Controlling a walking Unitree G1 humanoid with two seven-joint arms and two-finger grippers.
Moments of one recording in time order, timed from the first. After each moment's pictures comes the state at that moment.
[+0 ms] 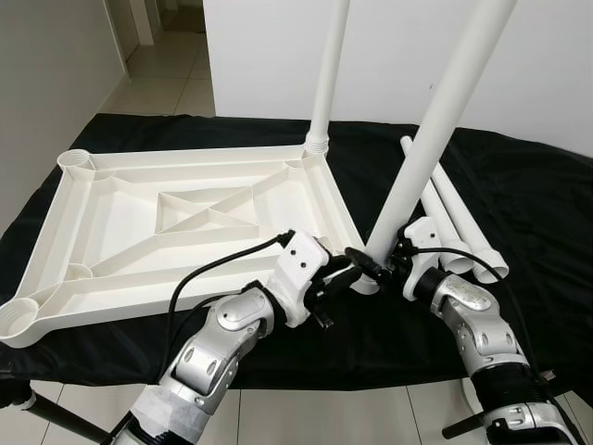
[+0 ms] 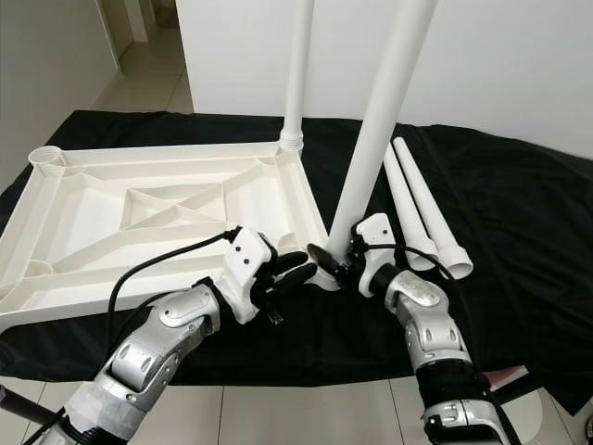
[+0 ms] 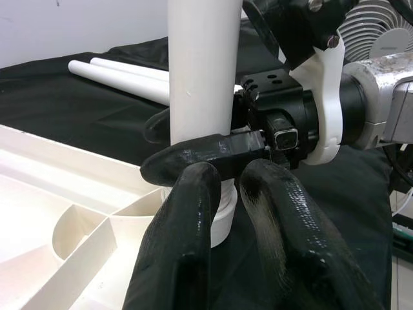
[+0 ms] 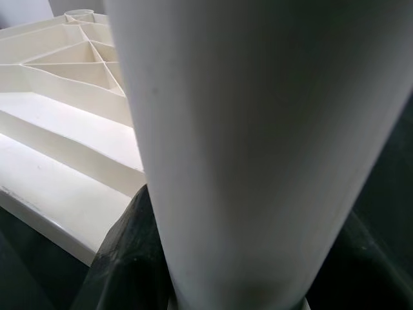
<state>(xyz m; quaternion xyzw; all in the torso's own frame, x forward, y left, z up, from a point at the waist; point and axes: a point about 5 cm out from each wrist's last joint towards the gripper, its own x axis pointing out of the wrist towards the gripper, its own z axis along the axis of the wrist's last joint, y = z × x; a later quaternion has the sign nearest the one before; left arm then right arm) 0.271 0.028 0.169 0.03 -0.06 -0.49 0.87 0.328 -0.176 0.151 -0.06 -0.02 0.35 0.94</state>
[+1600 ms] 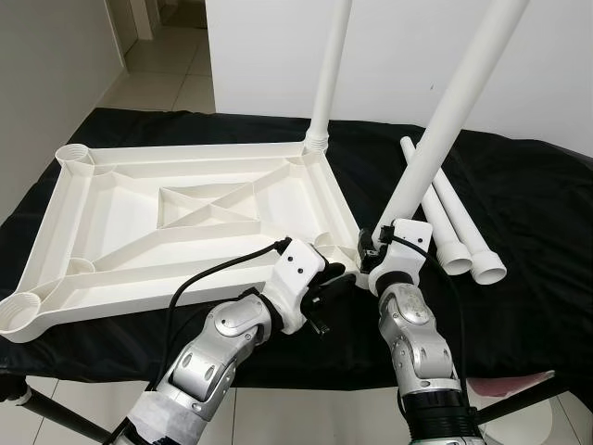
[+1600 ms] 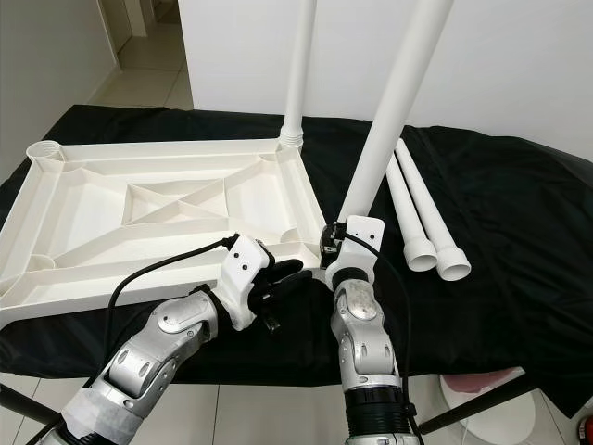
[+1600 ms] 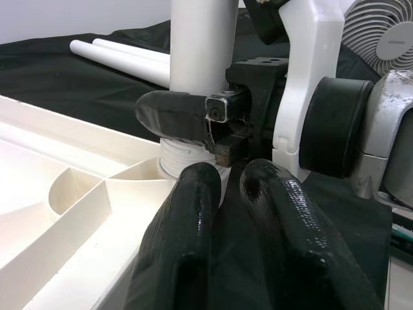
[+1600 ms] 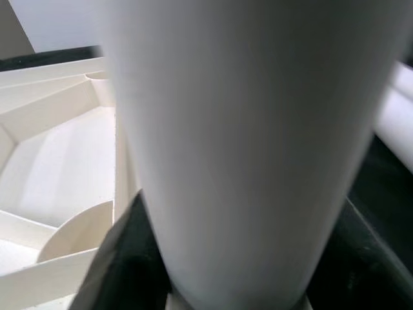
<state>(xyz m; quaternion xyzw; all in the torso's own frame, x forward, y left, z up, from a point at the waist) 0.268 0.030 0.160 0.03 -0.03 -0.49 0.87 0.313 -0.131 0.151 0.08 -0.02 -0.04 1.00</state>
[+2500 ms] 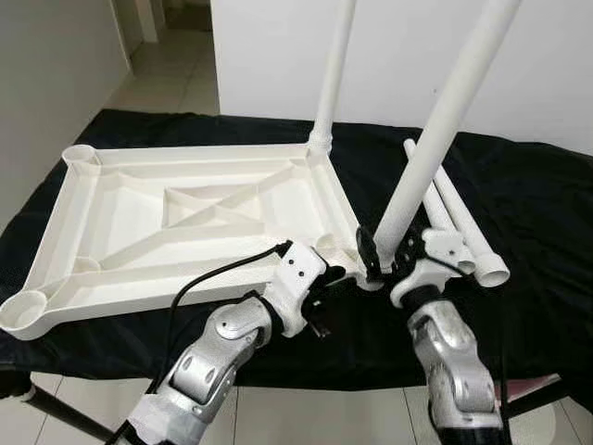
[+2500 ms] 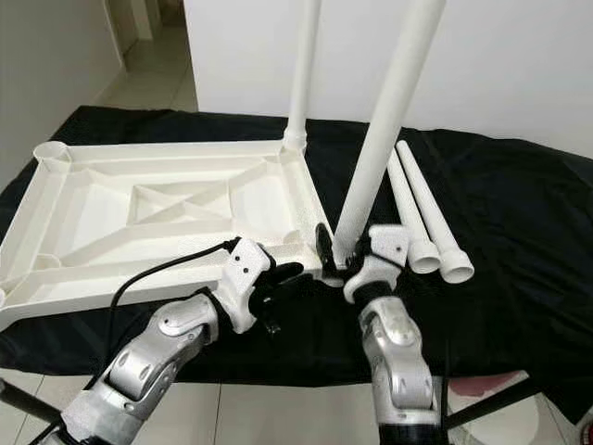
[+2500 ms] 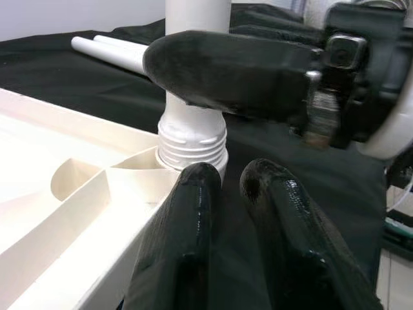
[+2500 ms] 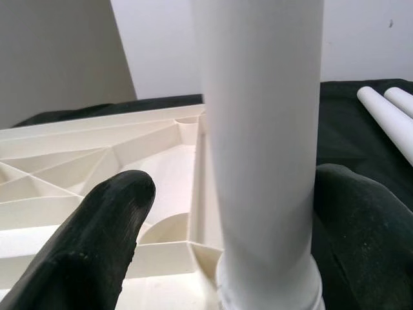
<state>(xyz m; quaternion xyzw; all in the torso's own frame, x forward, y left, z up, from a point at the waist) 0.265 0.031 0.157 0.03 -0.03 -0.49 0.87 0.264 -0.150 0.163 0.07 -0.11 0.10 0.99</state>
